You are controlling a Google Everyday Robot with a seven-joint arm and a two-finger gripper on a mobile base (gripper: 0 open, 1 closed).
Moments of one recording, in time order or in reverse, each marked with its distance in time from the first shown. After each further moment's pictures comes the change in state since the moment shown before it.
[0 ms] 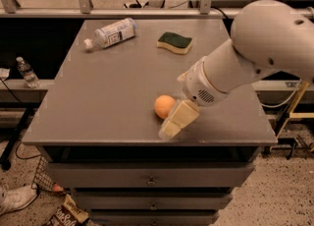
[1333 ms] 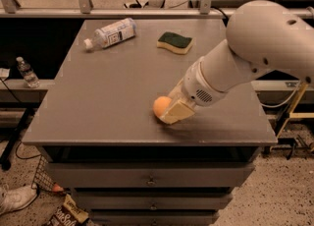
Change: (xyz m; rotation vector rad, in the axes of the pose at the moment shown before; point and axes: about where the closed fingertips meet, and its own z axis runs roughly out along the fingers) arm 0.000 -0.002 0.004 0.001 0.023 -0.005
